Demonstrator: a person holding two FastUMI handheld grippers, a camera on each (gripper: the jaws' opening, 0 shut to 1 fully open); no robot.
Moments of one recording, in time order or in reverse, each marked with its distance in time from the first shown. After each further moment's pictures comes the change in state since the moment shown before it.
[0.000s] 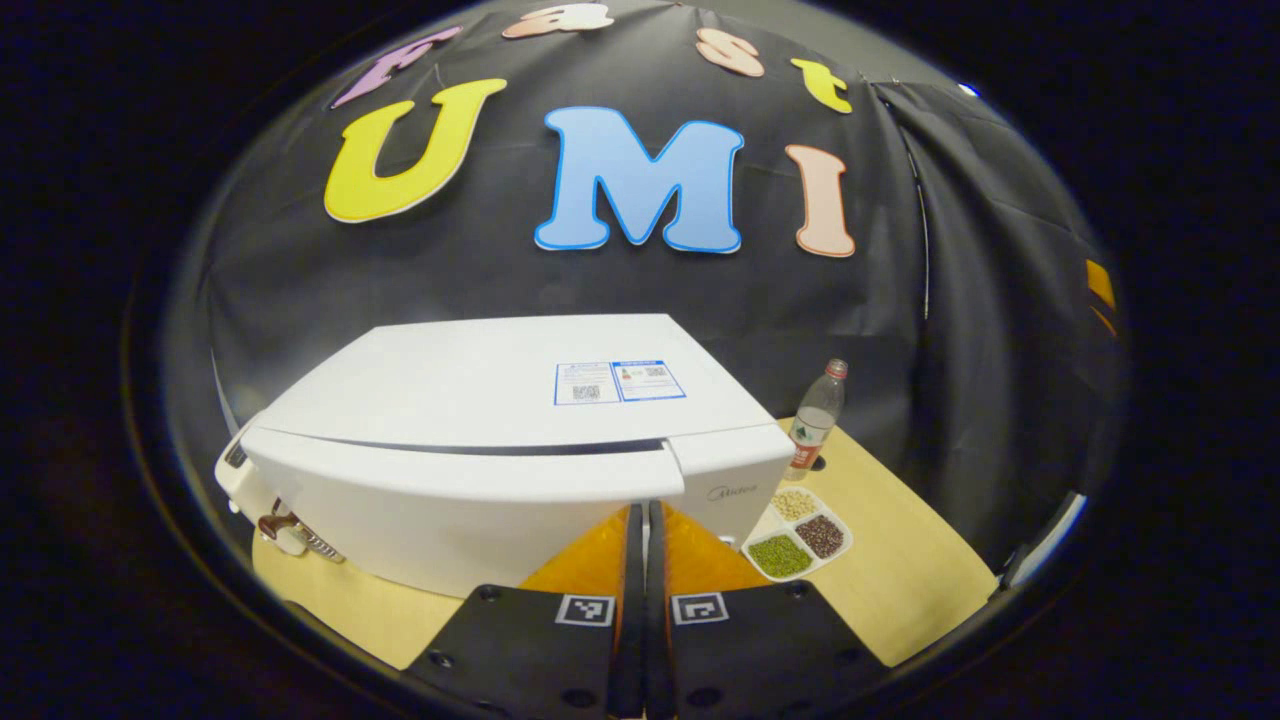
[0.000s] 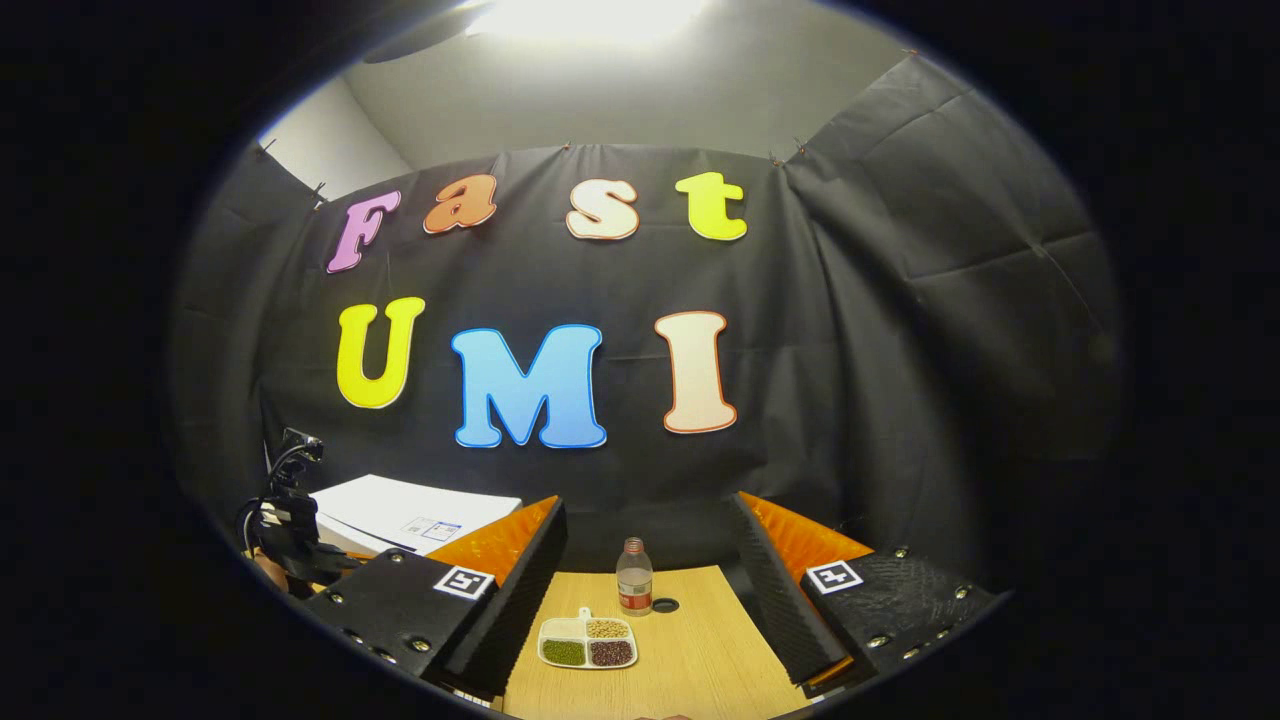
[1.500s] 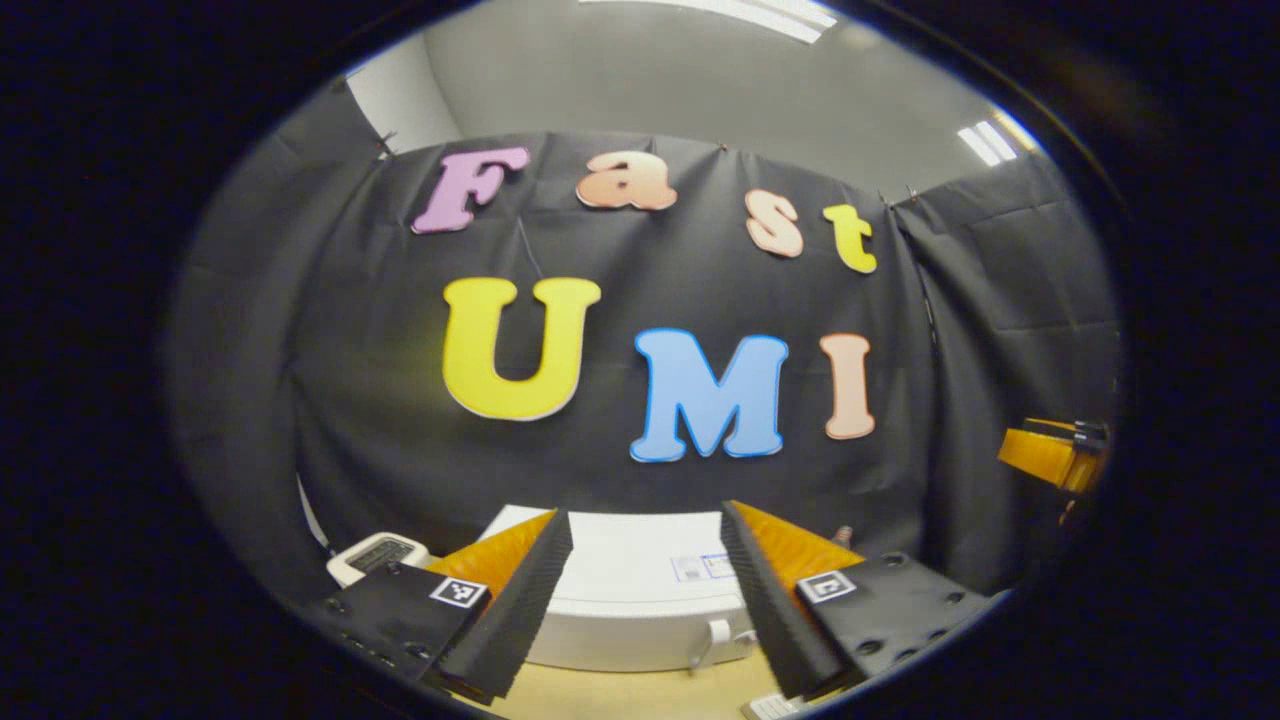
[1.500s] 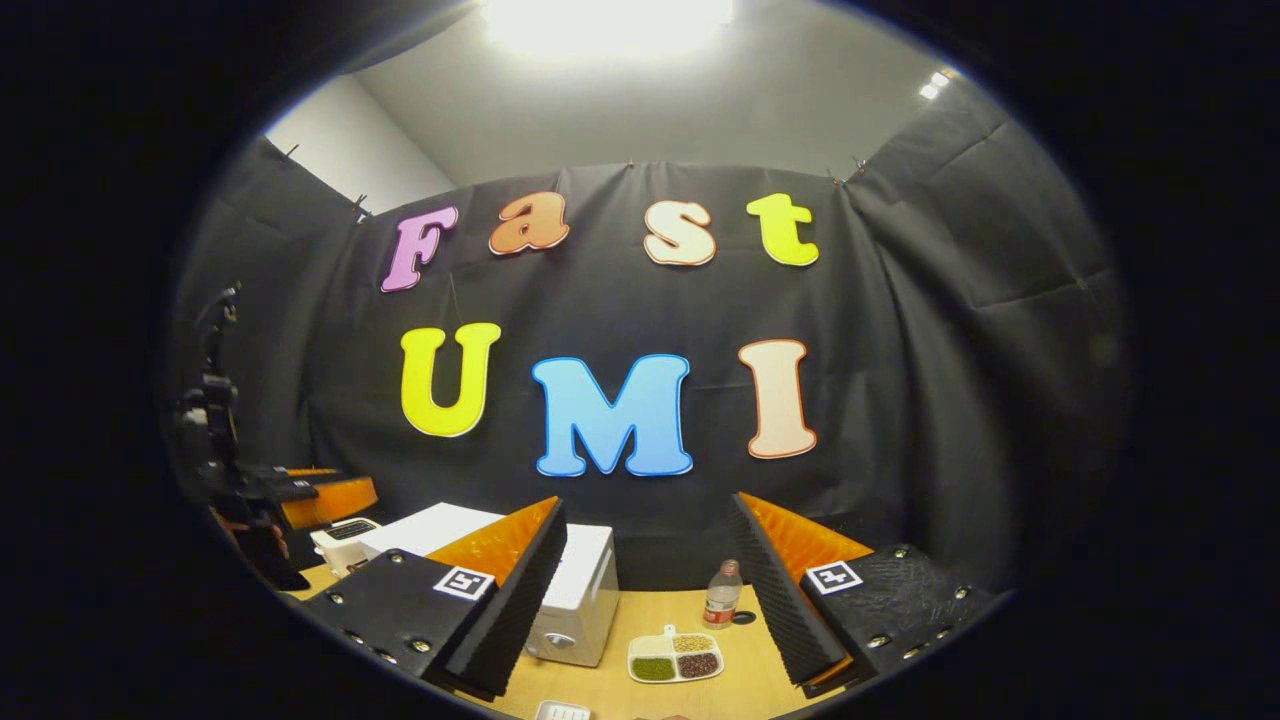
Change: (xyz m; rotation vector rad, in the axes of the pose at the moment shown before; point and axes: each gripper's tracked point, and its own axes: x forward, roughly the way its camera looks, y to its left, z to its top) left arm -0.256 0.104 0.201 -0.010 -0.477 0.143; right arm -0.021 0.138 0.057 -0.006 -0.032 0.119
